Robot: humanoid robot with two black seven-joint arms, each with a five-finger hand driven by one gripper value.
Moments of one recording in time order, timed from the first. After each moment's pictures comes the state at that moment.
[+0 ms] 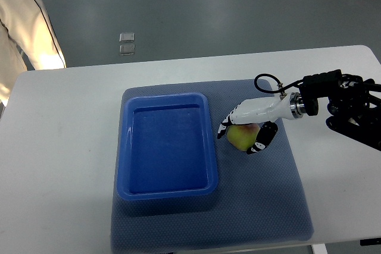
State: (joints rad) left arm 0.00 0.00 0.02 -0.15 0.00 0.01 0.04; right arm 0.96 -0.52 0.25 1.14 -1.79 0.29 0.51
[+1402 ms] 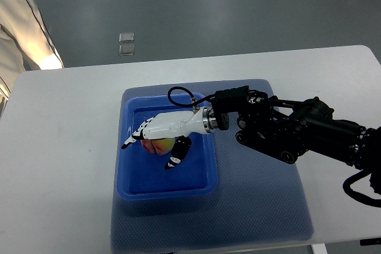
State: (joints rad) left arm 0.00 0.00 0.03 -0.15 0.00 0.01 0.04; right arm 0.99 -0.02 0.26 0.88 -1.75 0.21 0.52
